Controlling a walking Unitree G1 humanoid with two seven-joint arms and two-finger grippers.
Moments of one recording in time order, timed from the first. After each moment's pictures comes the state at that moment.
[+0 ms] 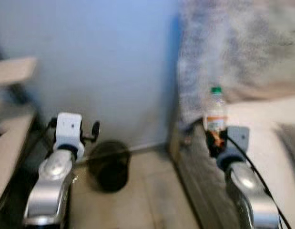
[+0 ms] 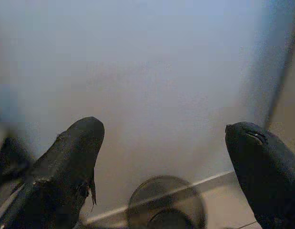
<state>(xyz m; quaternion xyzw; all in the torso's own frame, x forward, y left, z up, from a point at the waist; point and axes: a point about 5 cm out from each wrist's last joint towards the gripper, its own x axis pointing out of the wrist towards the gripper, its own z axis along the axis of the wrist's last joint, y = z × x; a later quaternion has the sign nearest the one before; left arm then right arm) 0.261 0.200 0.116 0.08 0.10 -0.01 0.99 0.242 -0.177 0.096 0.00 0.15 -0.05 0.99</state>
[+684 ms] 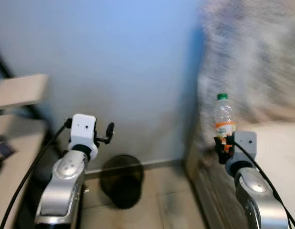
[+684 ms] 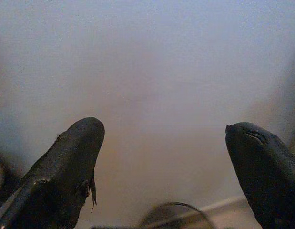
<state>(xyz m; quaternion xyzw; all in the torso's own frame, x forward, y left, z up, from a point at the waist) 0.262 0.182 0.114 0.07 0.10 -0.04 0.99 0.236 -0.189 0.088 -0.02 0.17 -0.05 0.98</state>
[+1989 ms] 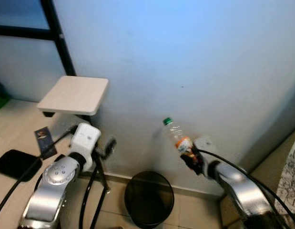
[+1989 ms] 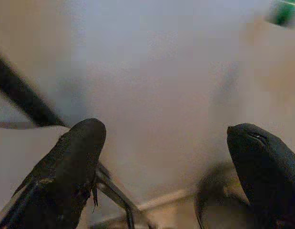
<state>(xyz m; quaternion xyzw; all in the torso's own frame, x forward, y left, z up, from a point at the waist) 0.249 0.191 0.093 0.17 0.18 -0.21 0.95 0.267 -0.156 0.032 -0.13 0.31 0.23 0.91</state>
